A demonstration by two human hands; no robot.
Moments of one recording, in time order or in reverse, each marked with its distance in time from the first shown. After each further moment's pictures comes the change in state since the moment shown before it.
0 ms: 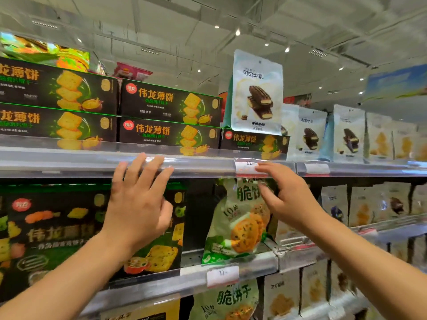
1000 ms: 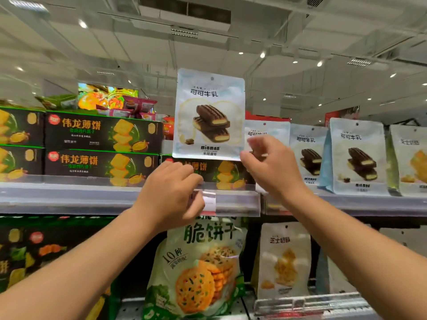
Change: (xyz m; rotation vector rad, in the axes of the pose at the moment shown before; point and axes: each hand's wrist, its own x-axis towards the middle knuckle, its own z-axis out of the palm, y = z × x) left_hand 0.145 0.142 0.043 -0.021 0.055 0.196; right_hand 0.112 0.124 -0.042 0.408 0.221 0.022
